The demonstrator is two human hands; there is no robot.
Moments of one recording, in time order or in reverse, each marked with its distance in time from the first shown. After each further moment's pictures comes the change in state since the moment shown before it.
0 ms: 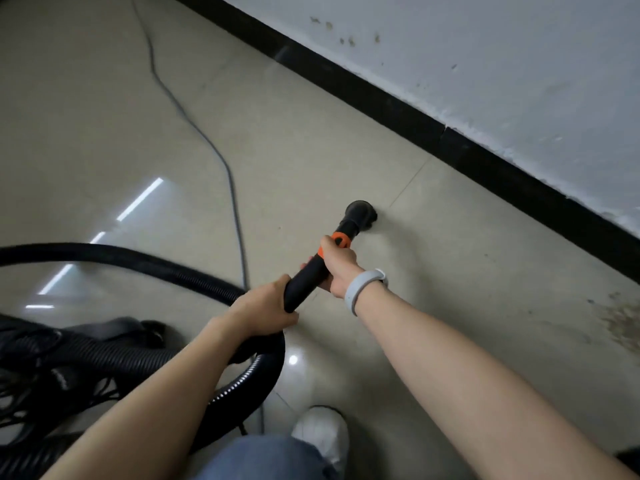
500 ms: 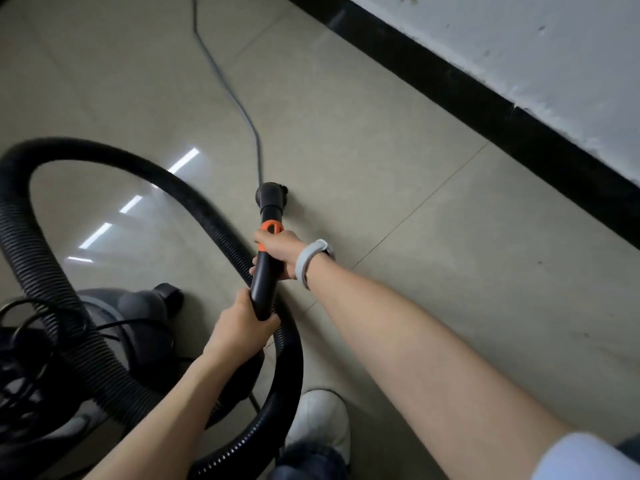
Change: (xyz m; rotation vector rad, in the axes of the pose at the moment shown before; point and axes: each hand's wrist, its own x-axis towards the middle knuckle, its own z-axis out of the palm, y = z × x) left_hand -0.030 -0.050 0.053 -0.441 0.276 -0.451; right_hand 0.024 0.043 0.087 -0.487 -0.382 0.075
